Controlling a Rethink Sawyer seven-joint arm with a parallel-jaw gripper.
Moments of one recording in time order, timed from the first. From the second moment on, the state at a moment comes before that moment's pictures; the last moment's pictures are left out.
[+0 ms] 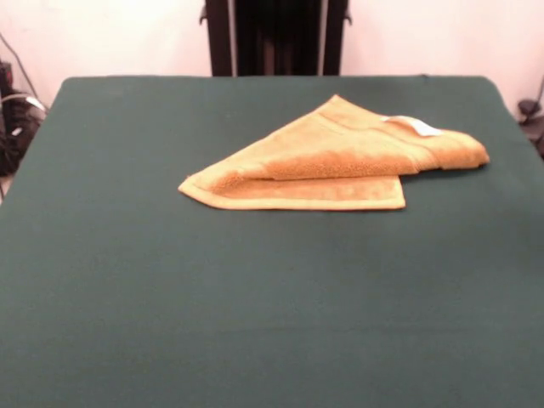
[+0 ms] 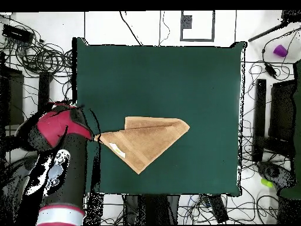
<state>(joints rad) 0.47 -0.41 -0.22 1.31 -0.04 0.36 2.44</state>
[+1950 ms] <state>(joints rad) 0.21 -0.23 -0.01 0.97 -0.14 0.55 2.44</state>
